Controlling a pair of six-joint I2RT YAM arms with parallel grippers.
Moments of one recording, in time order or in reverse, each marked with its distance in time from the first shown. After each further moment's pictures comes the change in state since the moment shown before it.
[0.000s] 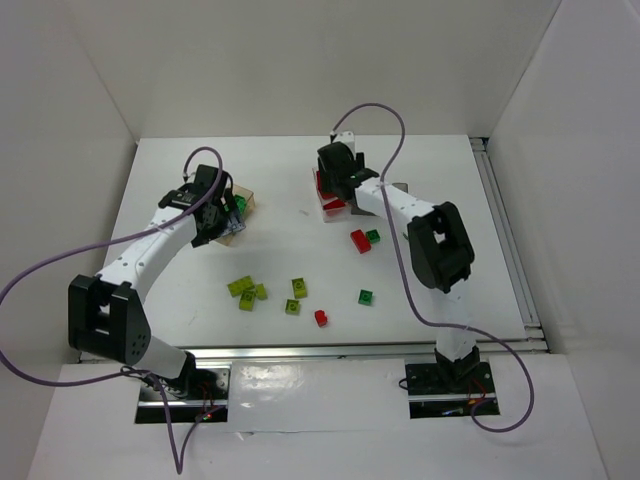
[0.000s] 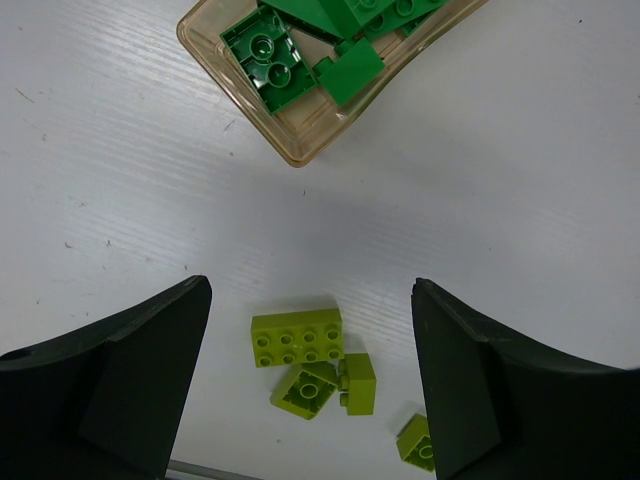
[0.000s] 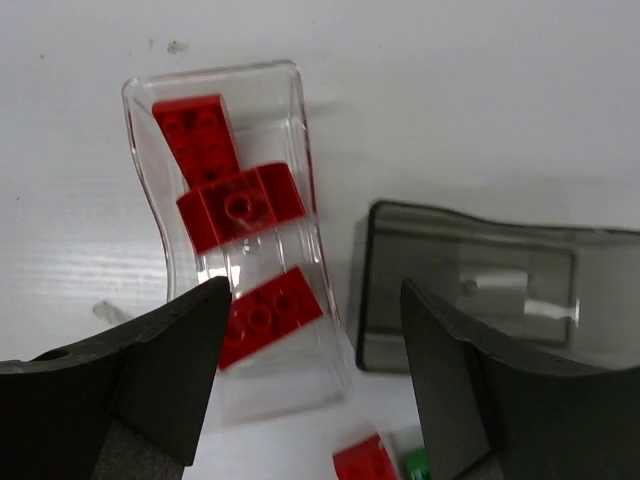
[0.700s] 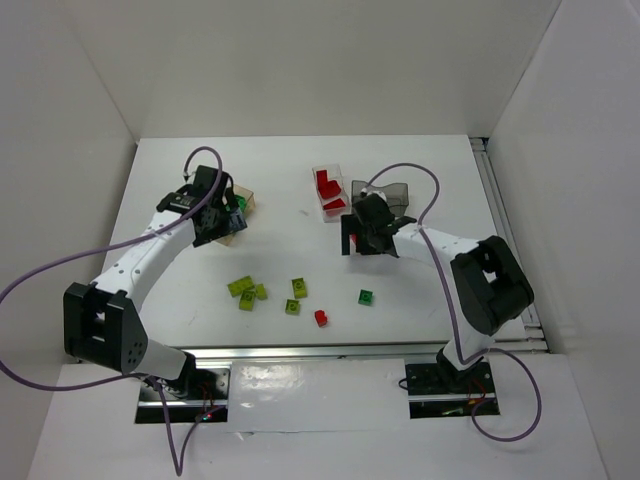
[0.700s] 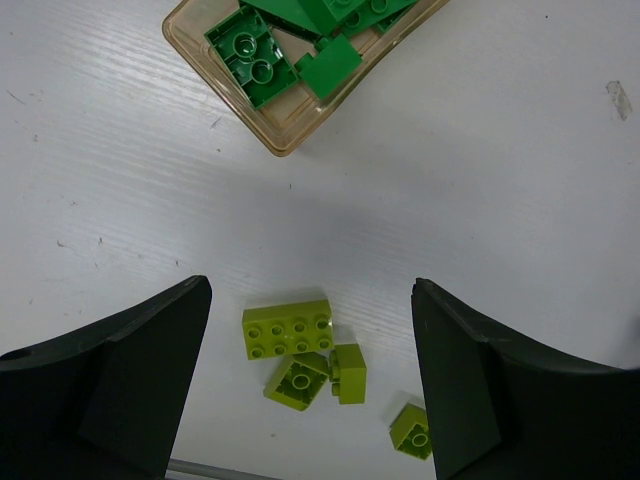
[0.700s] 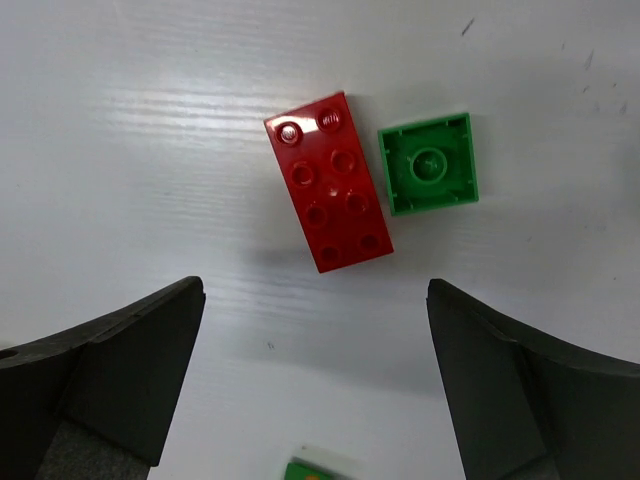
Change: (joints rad) left arm -0.018 -0.041 -0.008 0.004 0.004 -0.003; right arm -0.022 -0.471 -0.723 0.006 -0.300 0.159
